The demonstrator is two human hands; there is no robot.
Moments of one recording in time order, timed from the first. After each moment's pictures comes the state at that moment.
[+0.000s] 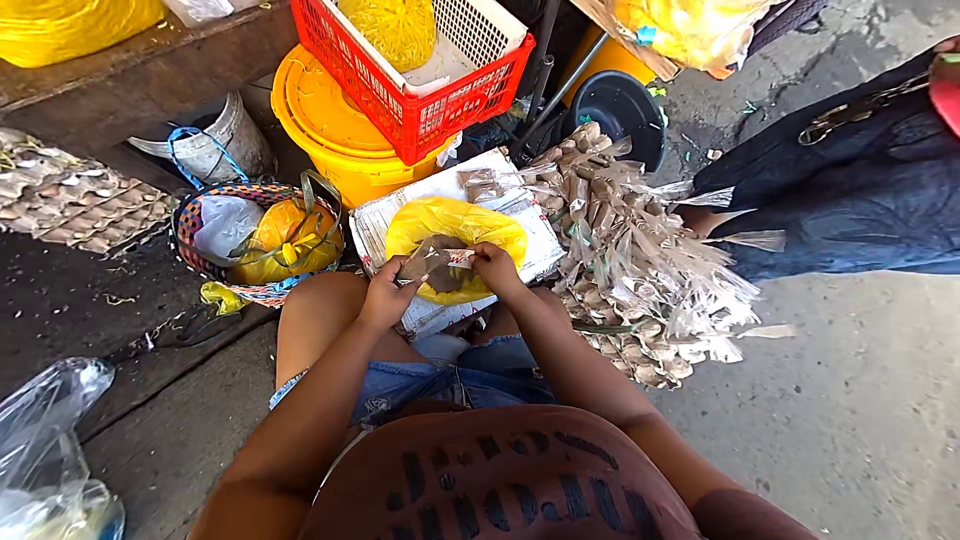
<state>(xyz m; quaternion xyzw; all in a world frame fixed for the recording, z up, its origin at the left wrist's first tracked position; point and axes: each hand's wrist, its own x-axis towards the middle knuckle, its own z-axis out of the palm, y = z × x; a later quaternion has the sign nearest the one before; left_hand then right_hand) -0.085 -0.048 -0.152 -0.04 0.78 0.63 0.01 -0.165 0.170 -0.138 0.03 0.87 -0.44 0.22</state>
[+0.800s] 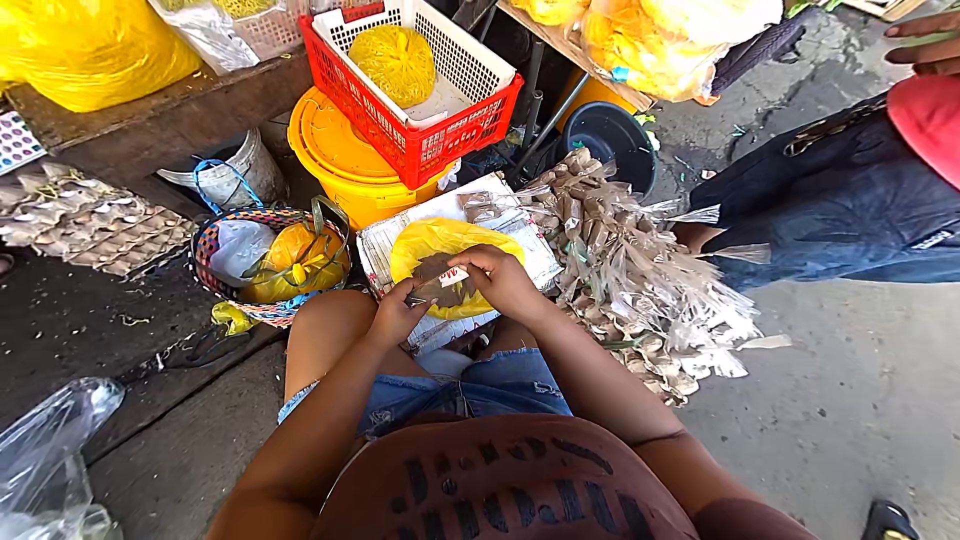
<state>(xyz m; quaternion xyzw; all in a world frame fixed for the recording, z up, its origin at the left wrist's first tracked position) -0.081 -0.048 -0.151 0.01 0.81 0.59 0.04 -0.146 0.159 -0.045 -0.28 0.87 -0.40 0.06</state>
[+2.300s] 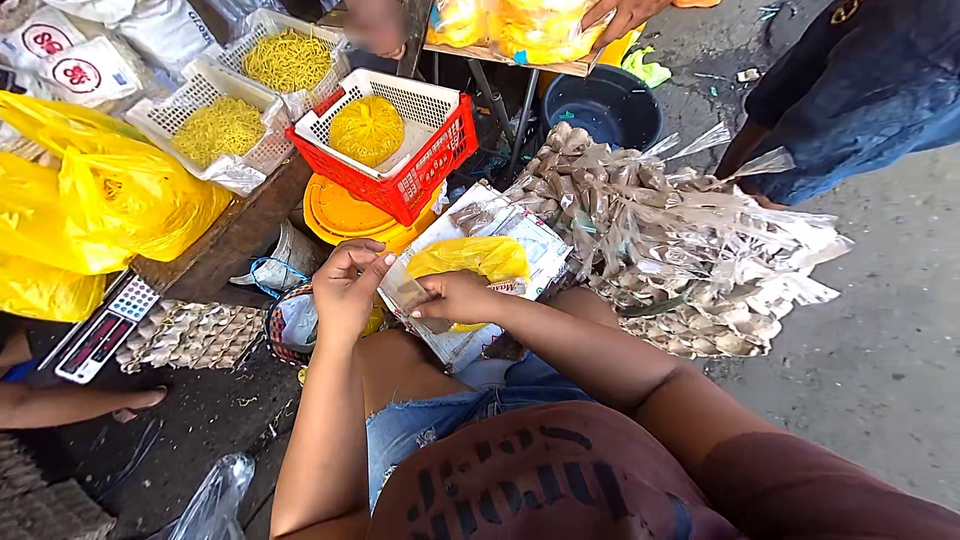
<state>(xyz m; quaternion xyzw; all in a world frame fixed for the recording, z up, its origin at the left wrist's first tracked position) -0.118 -0.066 0.036 0.10 0.77 0.60 -0.17 -0.142 0.123 -0.019 -0.26 0.72 -0.57 0.31</state>
